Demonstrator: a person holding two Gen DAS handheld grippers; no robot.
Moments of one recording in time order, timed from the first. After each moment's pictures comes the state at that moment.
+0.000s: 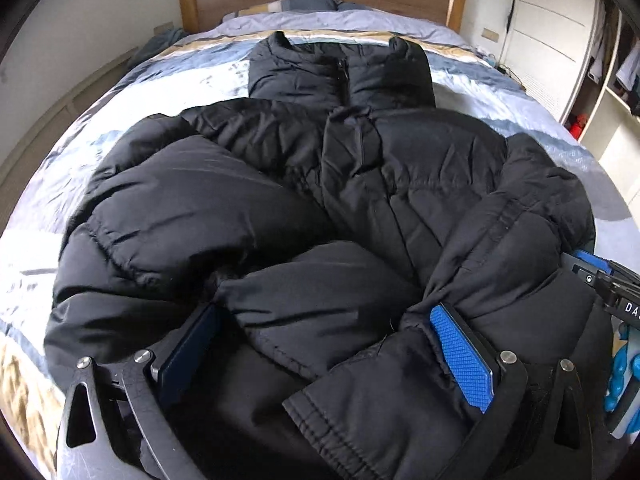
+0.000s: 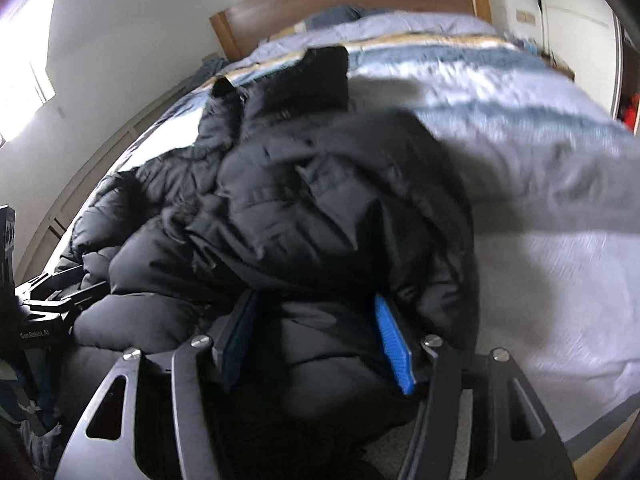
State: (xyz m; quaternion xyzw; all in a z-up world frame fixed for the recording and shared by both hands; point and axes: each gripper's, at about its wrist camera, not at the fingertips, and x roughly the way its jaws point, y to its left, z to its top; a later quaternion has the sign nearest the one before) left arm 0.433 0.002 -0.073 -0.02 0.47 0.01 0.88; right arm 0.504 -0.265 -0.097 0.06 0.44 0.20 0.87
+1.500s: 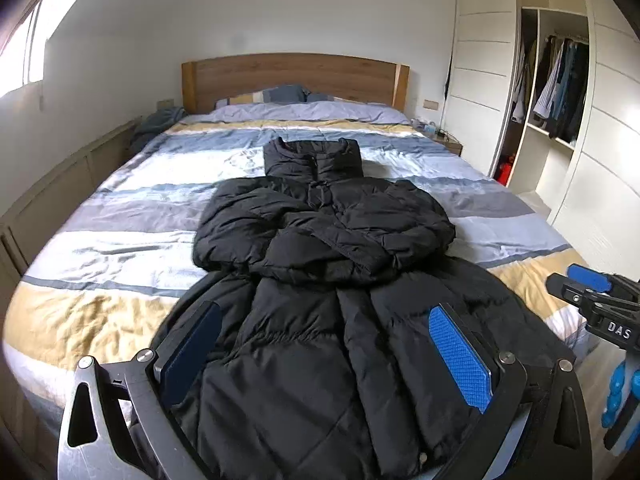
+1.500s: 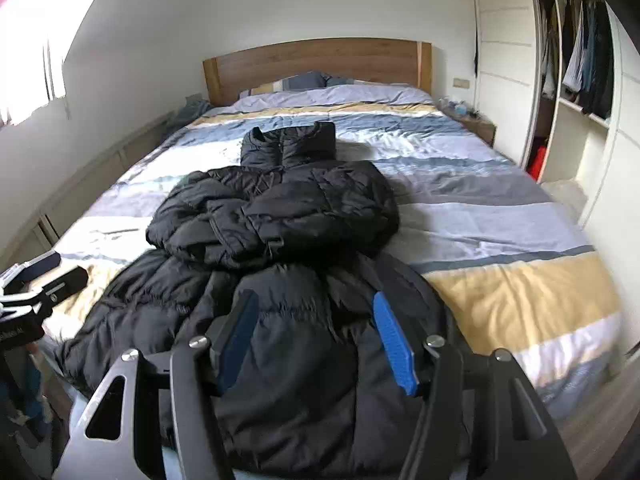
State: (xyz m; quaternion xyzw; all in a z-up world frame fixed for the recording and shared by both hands) left arm 0.112 0.031 0.071 -0.01 0.32 -0.04 0.95; right arm 0.150 -0.220 0.063 0.00 0.33 0.07 0.94
